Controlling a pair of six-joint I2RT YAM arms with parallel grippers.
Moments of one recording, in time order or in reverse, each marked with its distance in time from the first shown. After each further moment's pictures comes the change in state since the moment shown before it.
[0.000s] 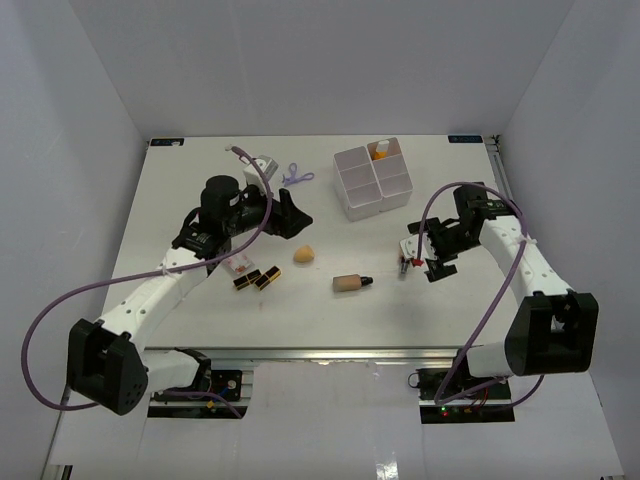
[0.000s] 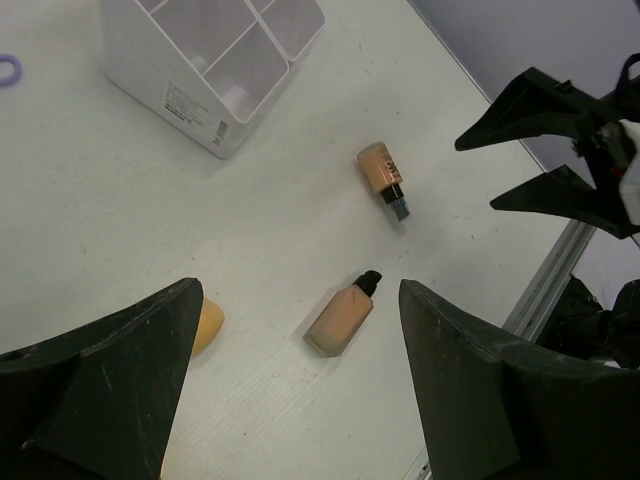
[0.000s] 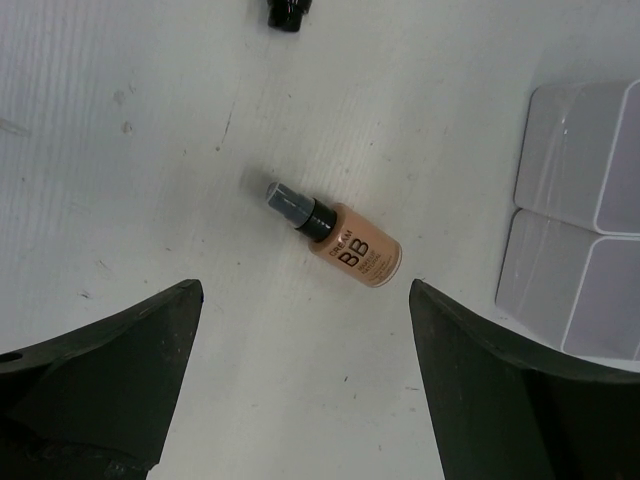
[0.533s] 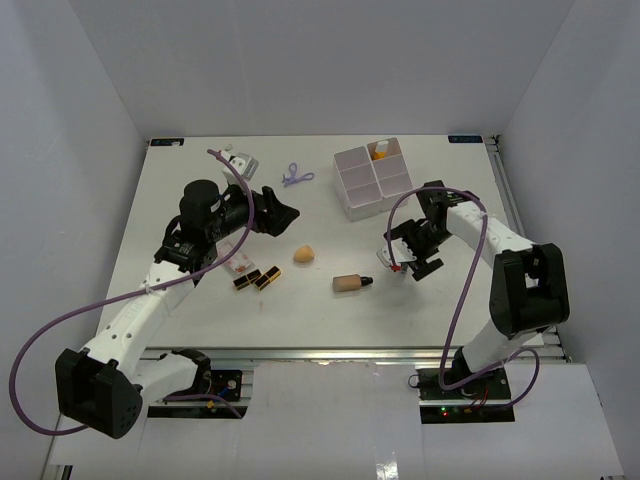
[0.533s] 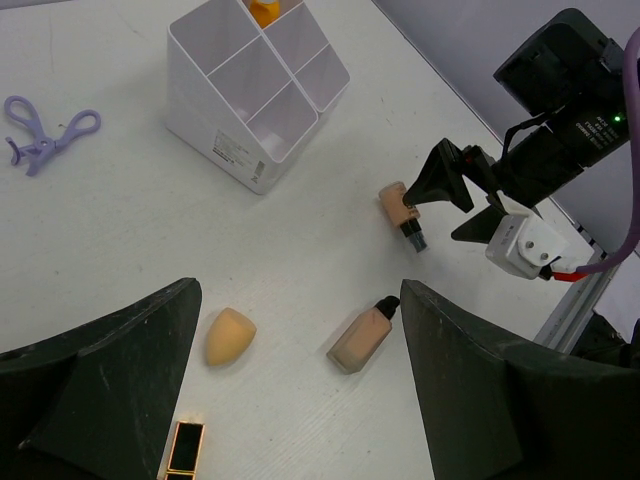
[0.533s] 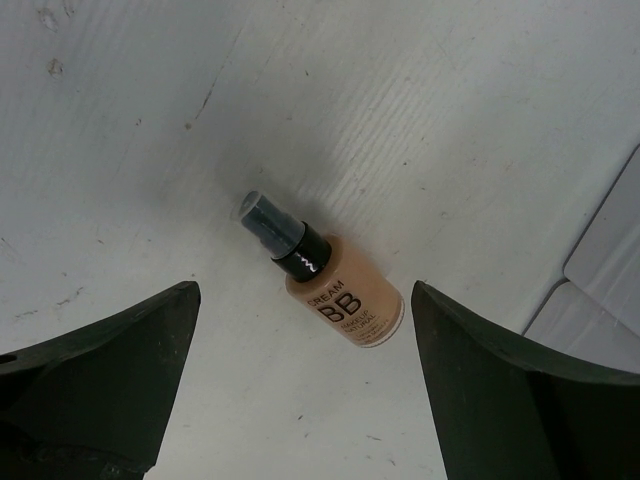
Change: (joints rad) left arm 0.057 -0.143 -0.028 -0.001 -0.038 0.017; right arm 0.154 0.262 0.060 0.103 0.235 -0.062
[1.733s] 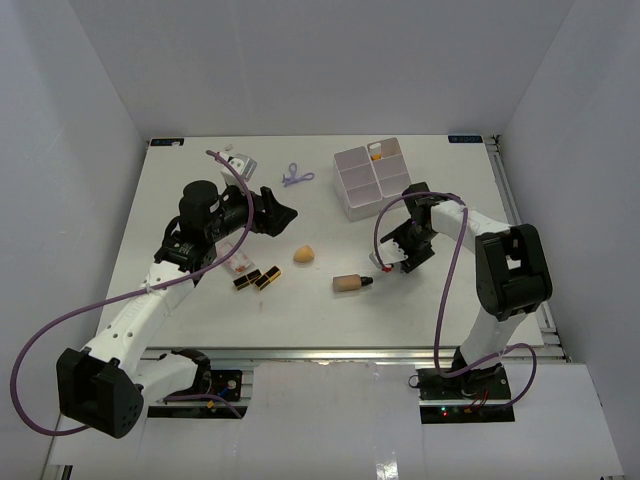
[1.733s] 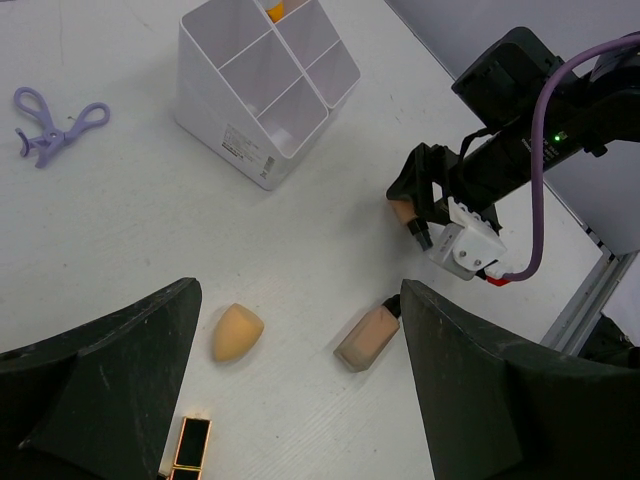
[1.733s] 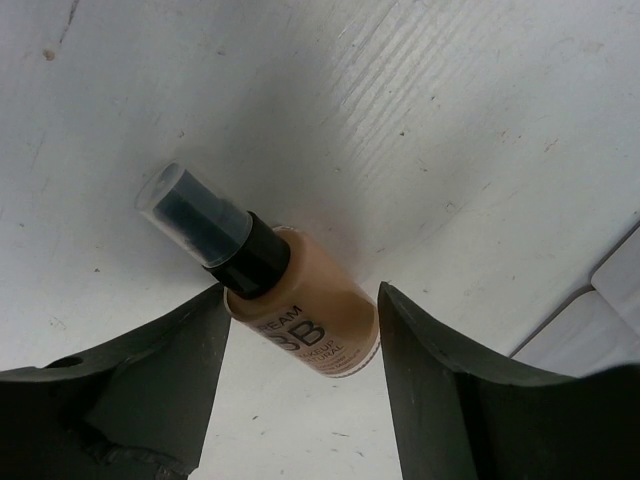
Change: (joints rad) left arm 0.016 0.002 -0.014 0.007 0.001 0.002; right arm 0.051 0.149 0.012 0.176 0.185 -0.002
